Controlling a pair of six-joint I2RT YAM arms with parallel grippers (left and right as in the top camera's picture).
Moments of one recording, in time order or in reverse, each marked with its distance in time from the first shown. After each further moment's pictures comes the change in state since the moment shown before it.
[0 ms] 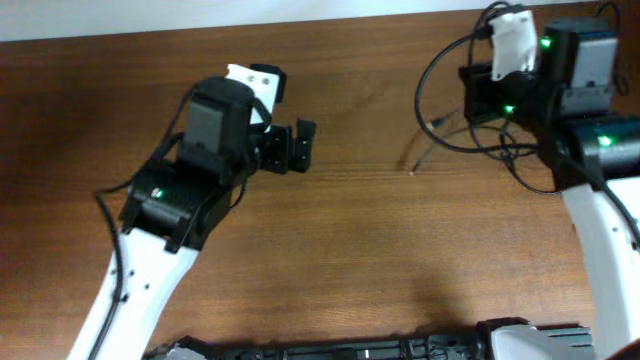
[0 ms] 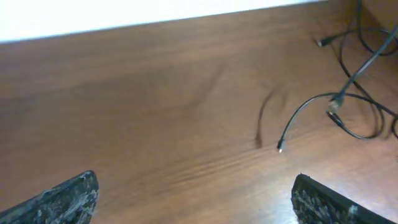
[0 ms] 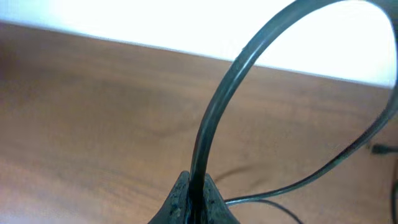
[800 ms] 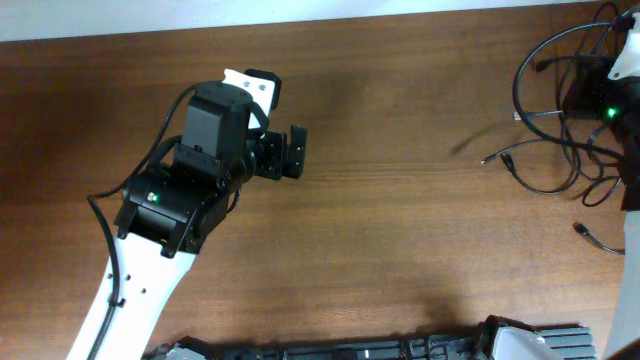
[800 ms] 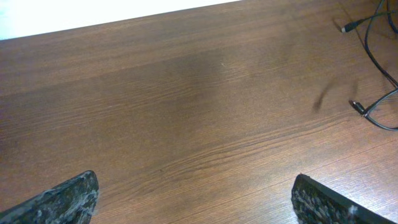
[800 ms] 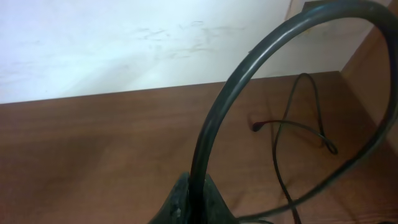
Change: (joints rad) left arm 0.000 -0.012 0.008 -0.064 -0.051 0.029; right arm -0.373 -0.084 0.000 0.024 0.011 0.006
